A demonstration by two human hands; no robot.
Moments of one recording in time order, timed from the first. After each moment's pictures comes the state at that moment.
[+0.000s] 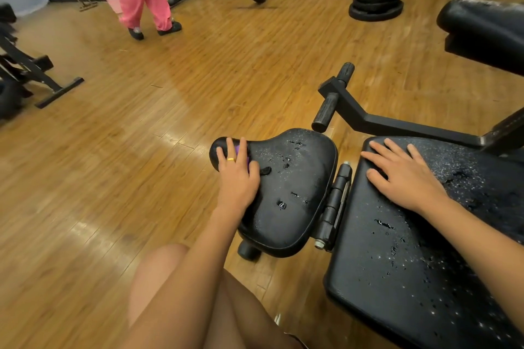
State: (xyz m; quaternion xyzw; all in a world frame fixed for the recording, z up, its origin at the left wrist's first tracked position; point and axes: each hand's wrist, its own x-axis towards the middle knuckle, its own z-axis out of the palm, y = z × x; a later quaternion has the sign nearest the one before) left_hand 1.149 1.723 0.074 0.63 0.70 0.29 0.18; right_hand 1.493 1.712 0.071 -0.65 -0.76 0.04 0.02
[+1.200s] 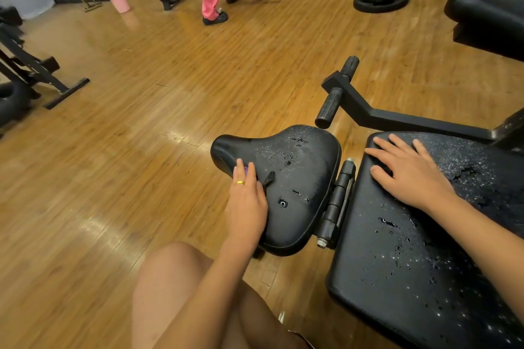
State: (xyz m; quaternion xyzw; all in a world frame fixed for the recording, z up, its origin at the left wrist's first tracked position) left_hand 1.168 1.673 0.055 0.62 0.73 0.25 0.12; right_hand 1.494 1.714 0.071 -0.65 -0.76 0.05 0.04
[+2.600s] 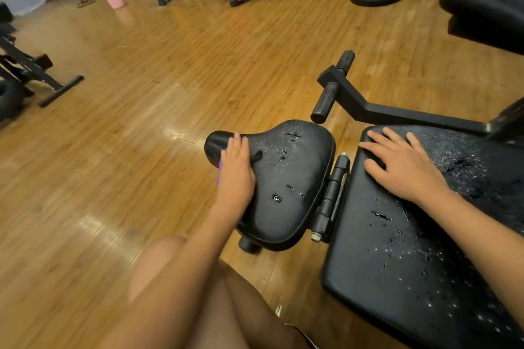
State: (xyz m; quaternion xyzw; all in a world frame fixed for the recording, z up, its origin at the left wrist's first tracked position) left_hand 1.152 1.728 0.061 0.70 0.68 0.21 0.04; right_hand 1.494 1.716 0.069 -0.65 -0.76 0.04 0.05
